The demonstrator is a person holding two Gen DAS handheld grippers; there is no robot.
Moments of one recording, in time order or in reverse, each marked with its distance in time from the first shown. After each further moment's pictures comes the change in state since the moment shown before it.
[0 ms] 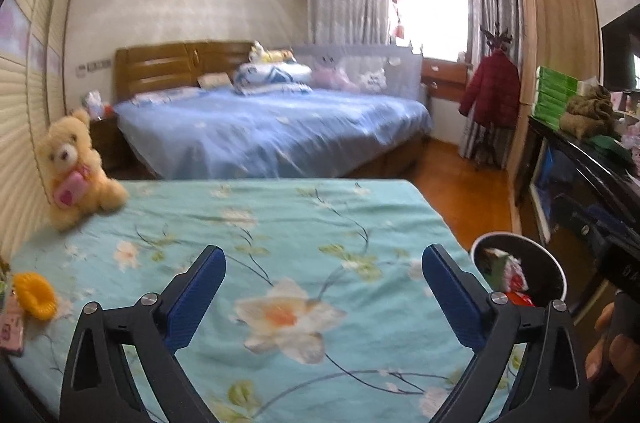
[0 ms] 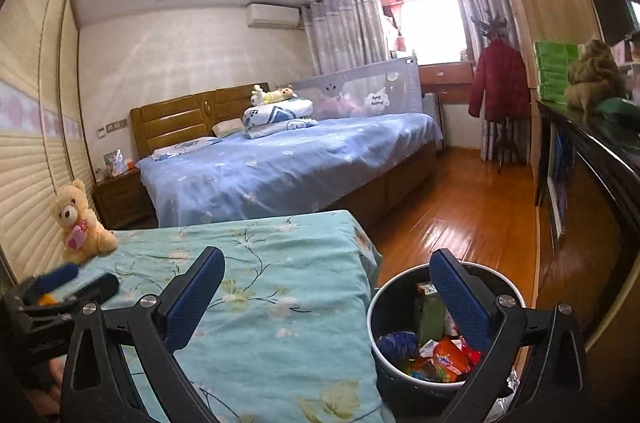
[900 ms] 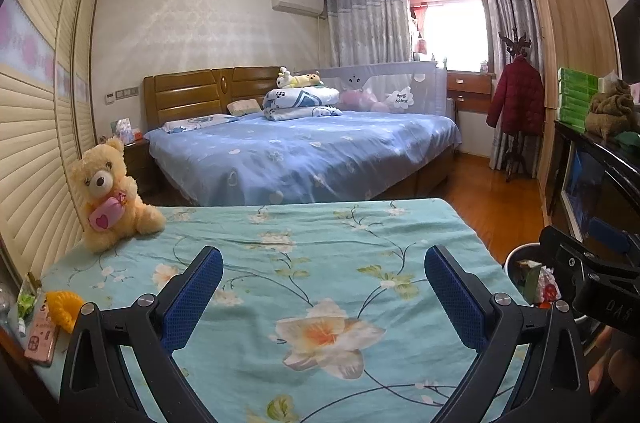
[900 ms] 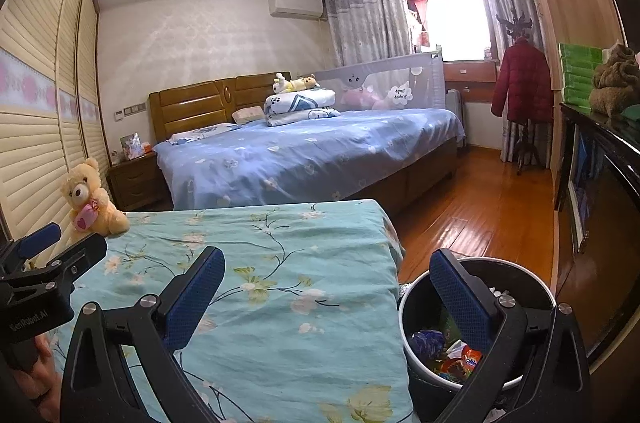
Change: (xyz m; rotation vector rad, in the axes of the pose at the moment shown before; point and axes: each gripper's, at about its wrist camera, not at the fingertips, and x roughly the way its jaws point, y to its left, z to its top) left arm -0.002 -0.008 -0.011 0.040 -0.069 0.108; right arm 0.012 0.016 -0.008 -0.036 0.022 0.061
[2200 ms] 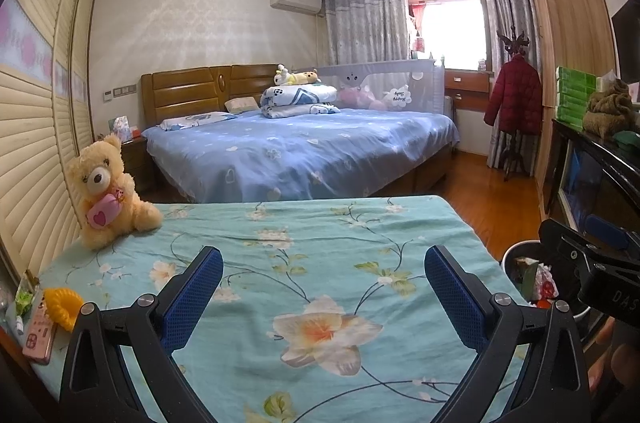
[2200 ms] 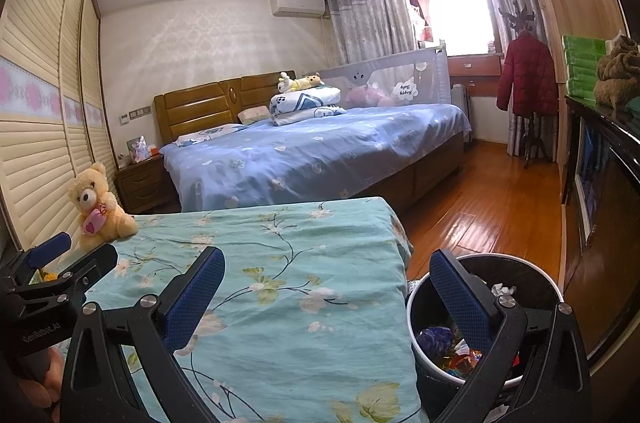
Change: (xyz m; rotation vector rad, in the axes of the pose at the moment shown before) left arm 0.004 0.004 0.000 0.000 0.009 -0.013; right arm -0.002 0.003 0.000 0.022 0.006 0.029
